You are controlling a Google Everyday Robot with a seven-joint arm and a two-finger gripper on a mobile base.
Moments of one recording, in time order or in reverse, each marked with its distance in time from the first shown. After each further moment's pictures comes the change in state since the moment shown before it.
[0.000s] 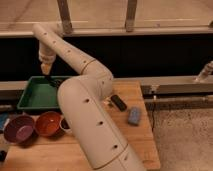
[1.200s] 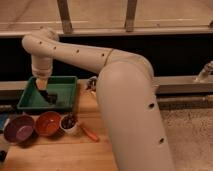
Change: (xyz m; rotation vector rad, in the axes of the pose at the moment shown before) arm 0.036 0.133 -0.055 0.012 0.047 -0.087
